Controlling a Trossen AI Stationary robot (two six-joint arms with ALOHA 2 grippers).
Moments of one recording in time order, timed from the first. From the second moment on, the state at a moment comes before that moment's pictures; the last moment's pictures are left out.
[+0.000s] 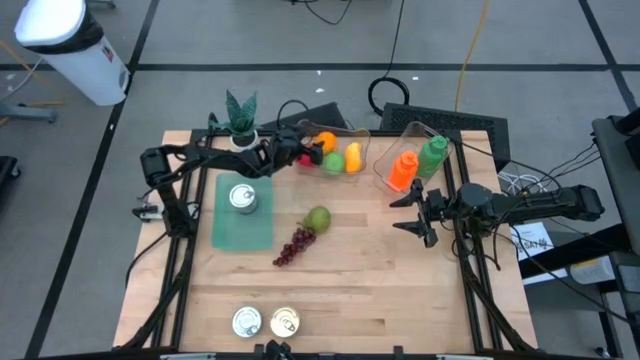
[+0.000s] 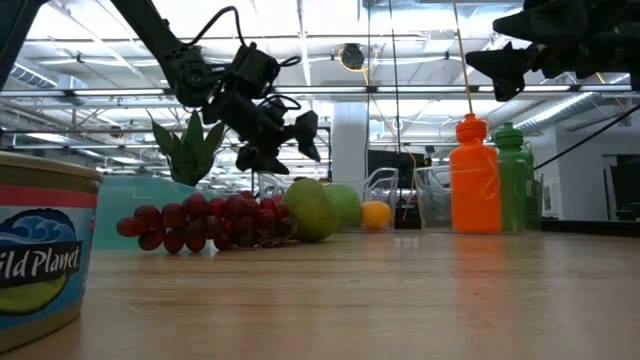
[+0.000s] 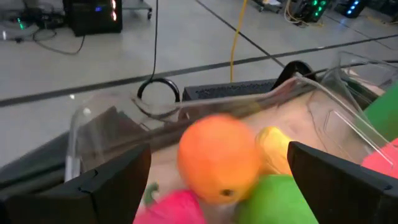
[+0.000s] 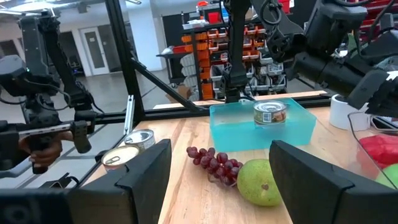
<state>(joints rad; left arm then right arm) 0.45 1.78 0.94 0.45 -0.34 -0.43 0.01 0.49 0.18 0.36 -0.11 0.13</state>
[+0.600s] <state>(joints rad) 0.45 1.57 0.94 0.35 0.07 -0.33 0.01 0.49 0.18 0.34 -0.10 0.12</state>
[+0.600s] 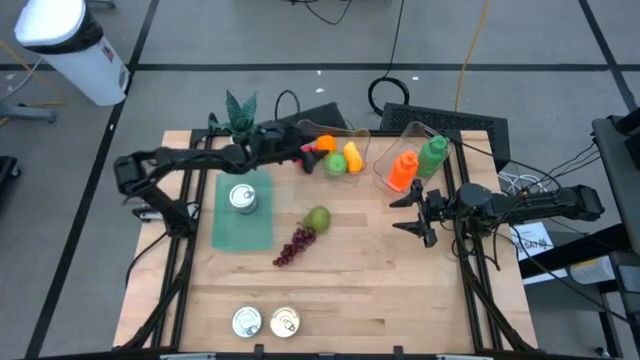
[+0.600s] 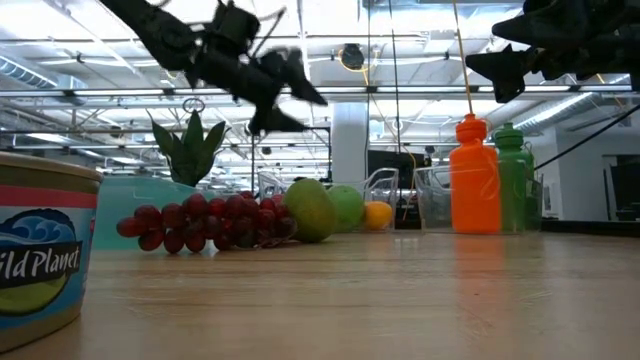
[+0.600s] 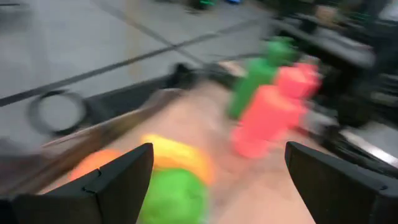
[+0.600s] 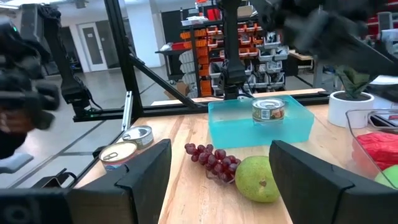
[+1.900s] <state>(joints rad) -0.04 0.55 0.25 0.37 -0.10 -0.17 0.01 0.51 0.18 0.41 -0.10 0.11</state>
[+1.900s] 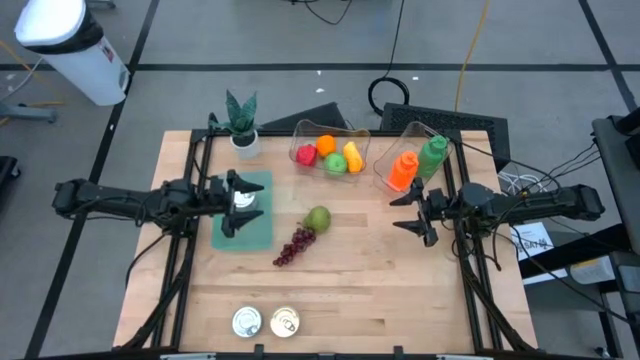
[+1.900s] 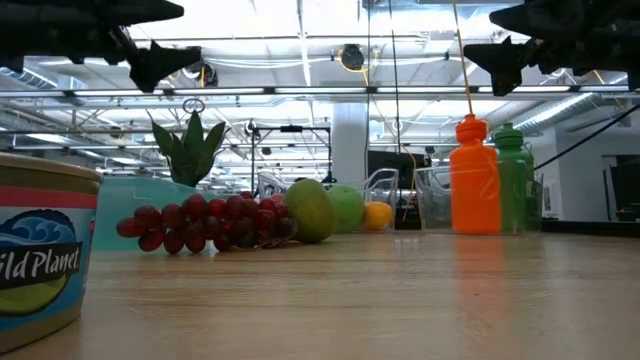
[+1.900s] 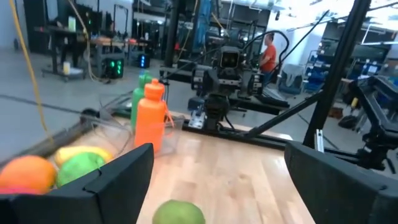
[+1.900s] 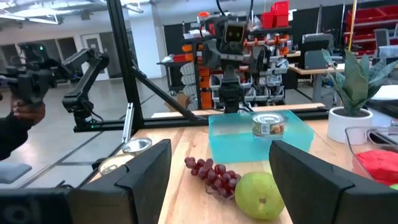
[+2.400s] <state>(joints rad) -0.04 0.58 0.25 0.36 -0.07 -0.51 0.05 0.87 0.18 0.77 -0.10 0.13</state>
